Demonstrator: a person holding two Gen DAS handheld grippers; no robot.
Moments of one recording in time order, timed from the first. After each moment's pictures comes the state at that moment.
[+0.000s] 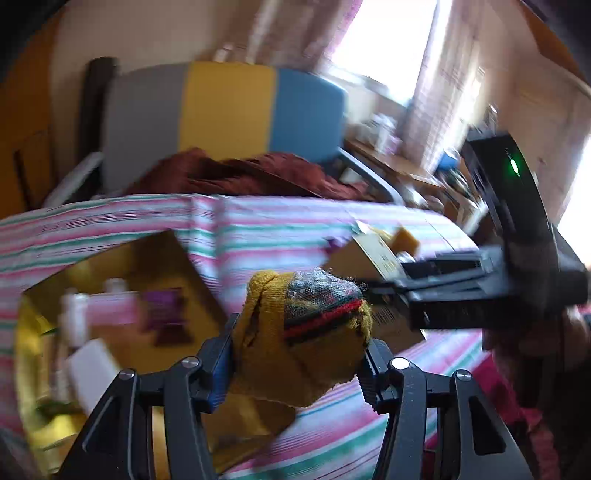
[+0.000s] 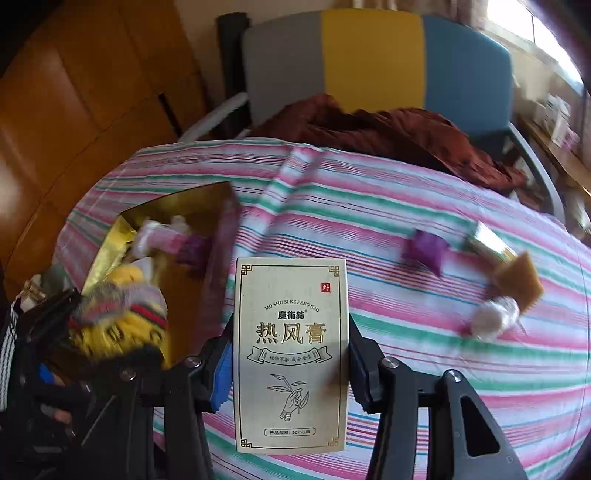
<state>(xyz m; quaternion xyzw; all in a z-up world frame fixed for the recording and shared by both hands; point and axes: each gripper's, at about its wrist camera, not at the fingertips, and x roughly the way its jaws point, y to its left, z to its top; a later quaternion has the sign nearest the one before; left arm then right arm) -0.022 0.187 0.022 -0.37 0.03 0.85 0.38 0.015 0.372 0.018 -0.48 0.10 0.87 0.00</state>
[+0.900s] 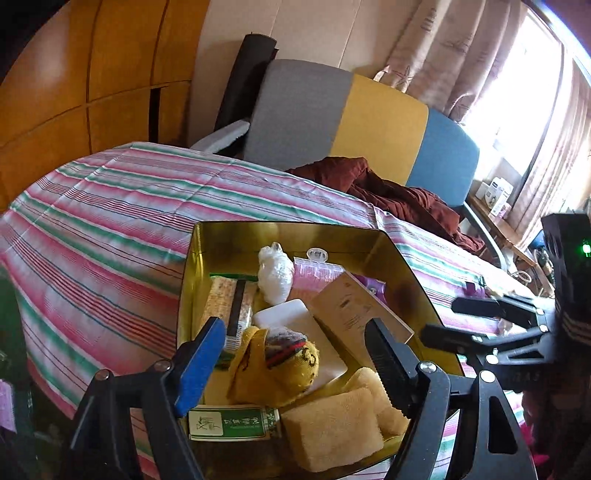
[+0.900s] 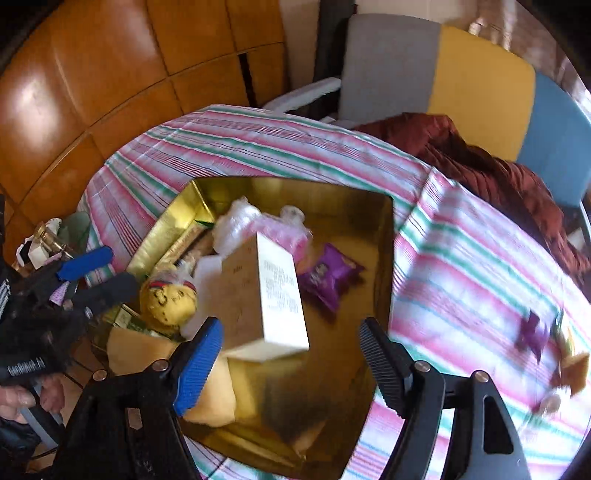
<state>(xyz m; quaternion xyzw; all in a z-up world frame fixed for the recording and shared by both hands) -0.065 0.021 -0.003 -0.39 -0.06 0.90 0.18 -0.064 0.232 -0.006 -0.49 0.01 0.87 -0.09</state>
